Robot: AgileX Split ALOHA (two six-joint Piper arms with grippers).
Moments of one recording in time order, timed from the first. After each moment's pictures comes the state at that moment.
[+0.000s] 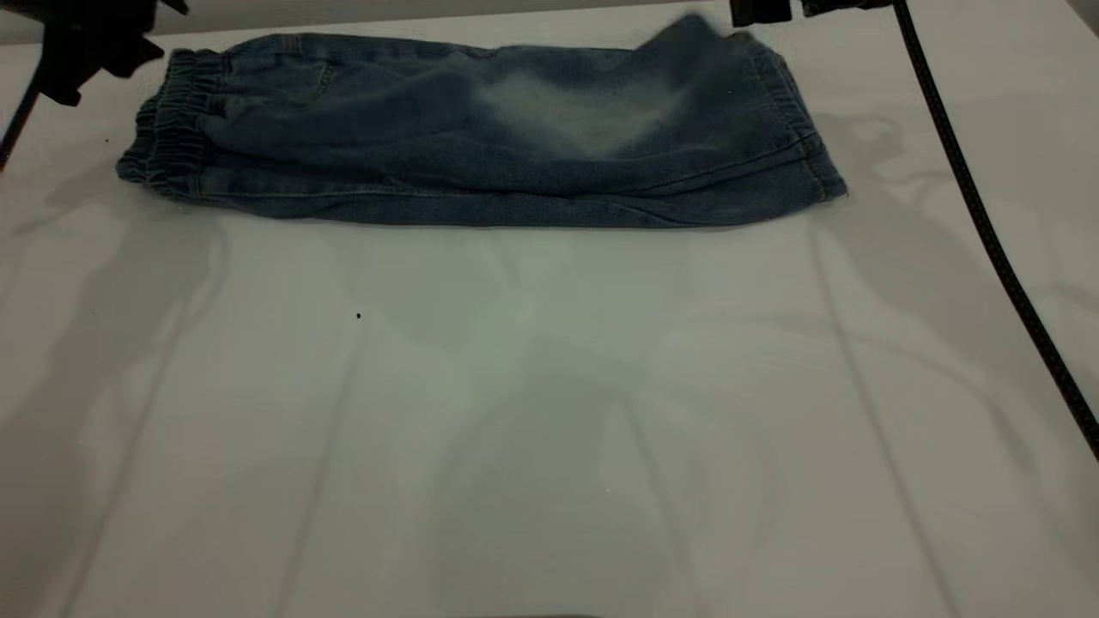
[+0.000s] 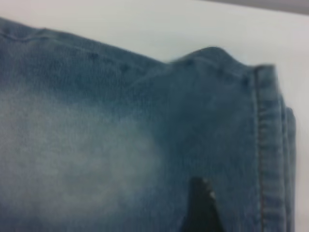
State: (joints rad) left arm -0.06 2.16 -1.22 -0.59 -0.38 -0.41; right arm 0.25 2.14 -1.26 0.18 -0.08 -0.05
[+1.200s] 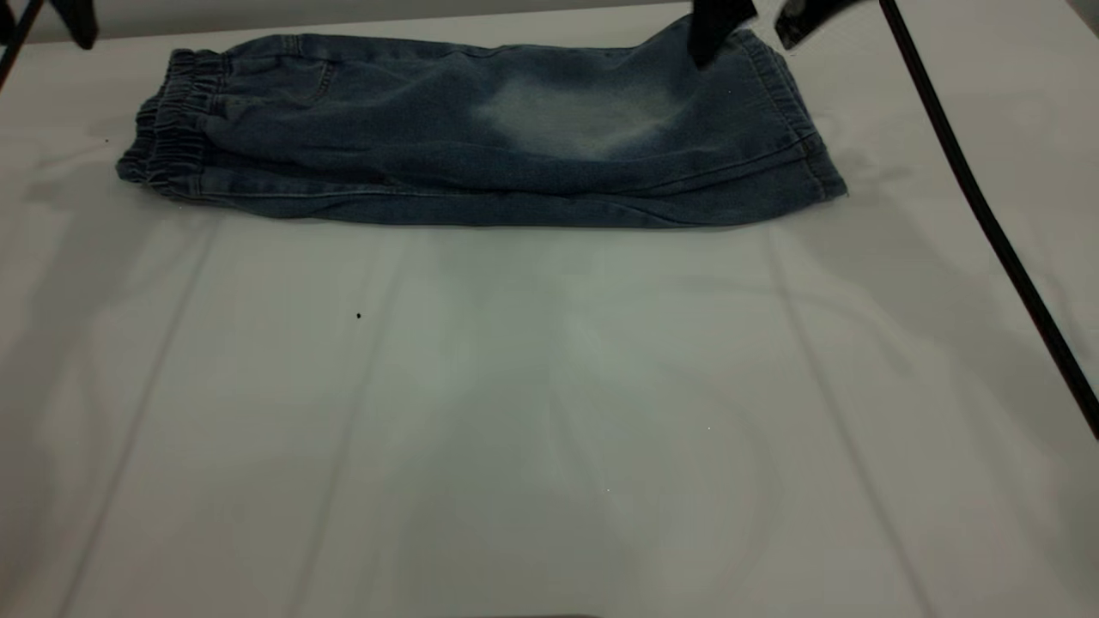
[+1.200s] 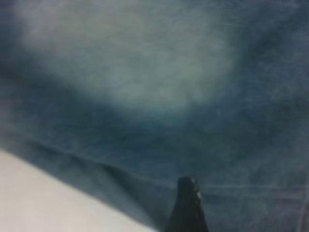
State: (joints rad) left arm 0.02 2.17 -1.71 0.16 0.79 -0.09; right arm 0.31 2.14 -1.55 0.18 0.58 -0.08
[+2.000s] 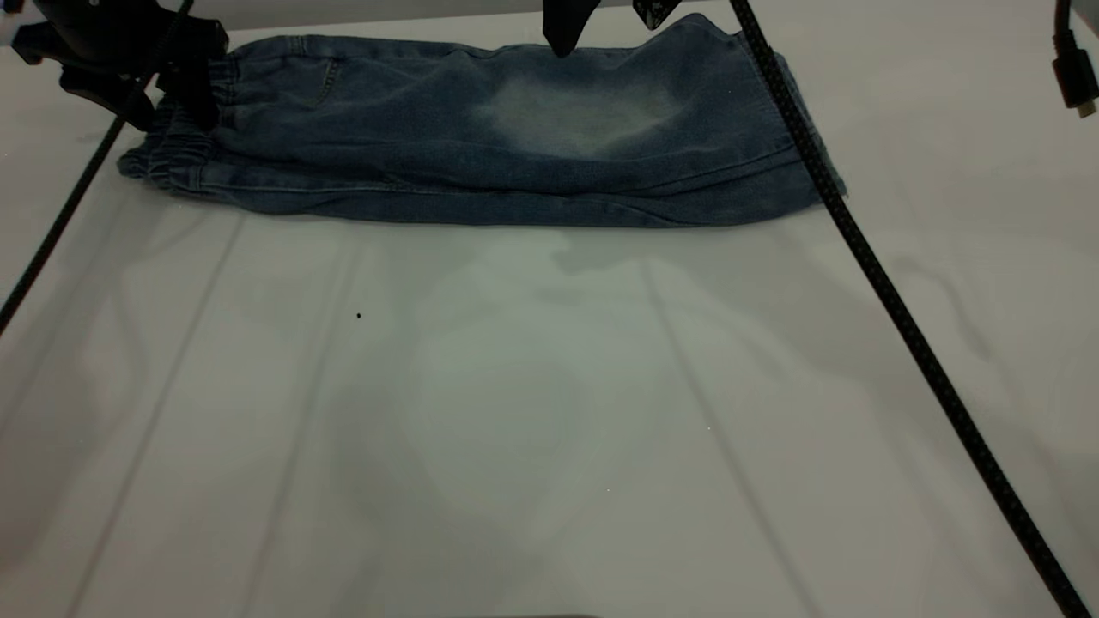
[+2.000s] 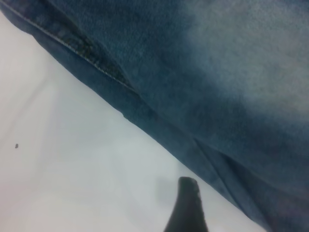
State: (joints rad) left arm 0.03 2.45 -1.87 -0.06 0.62 0.10; right arm 0.47 2.15 -1.67 0.18 0.70 -0.10
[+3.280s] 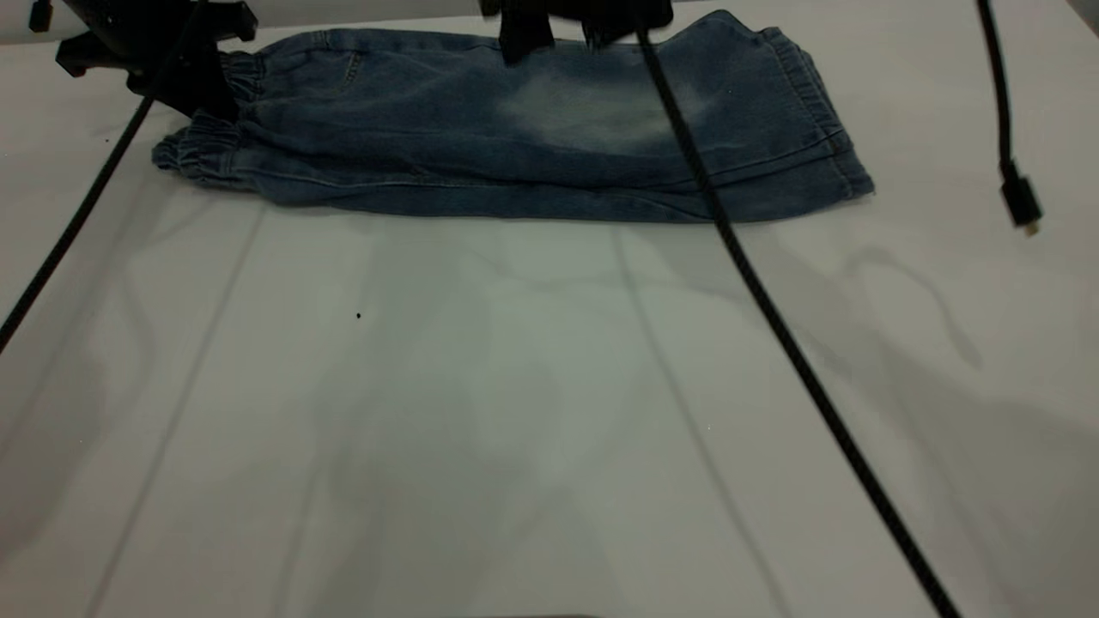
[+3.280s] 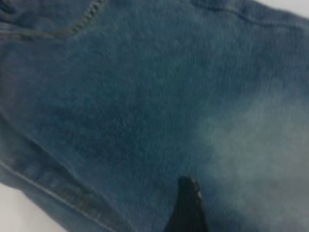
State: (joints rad) left arm 0.03 2.49 -1.98 -0.24 0.75 0.15; right arm 0.47 2.35 -1.67 0.31 0.20 -0.10
